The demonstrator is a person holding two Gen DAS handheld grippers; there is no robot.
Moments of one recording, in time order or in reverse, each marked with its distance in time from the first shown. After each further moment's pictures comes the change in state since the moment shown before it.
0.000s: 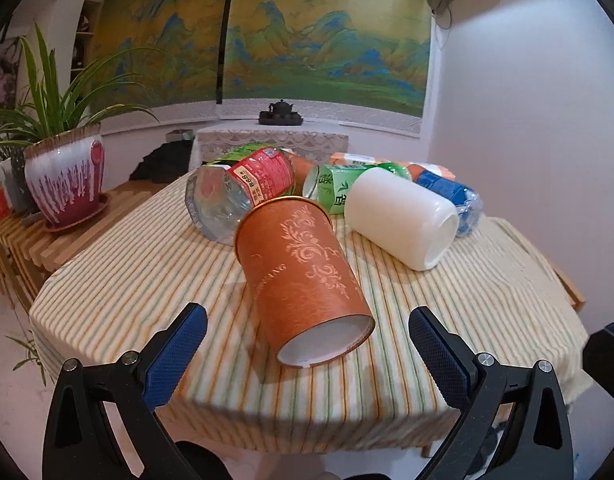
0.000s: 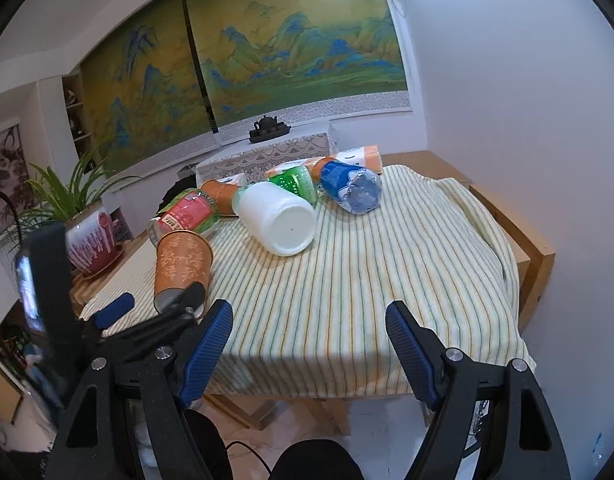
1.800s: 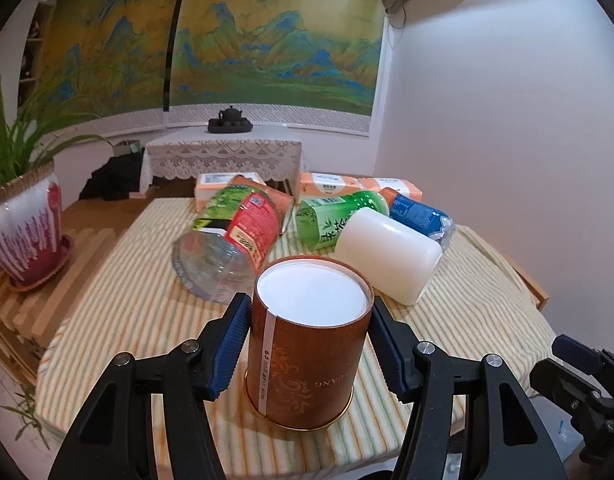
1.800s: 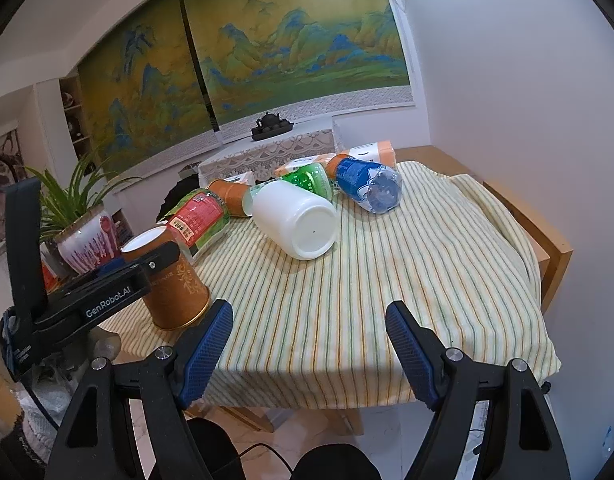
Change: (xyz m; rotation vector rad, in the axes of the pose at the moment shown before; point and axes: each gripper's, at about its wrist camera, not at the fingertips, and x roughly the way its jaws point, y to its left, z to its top) left arm 0.002 0.050 0.054 0.083 0.019 -0.227; right arm 0.018 0.023 0.004 0.017 0.010 0.004
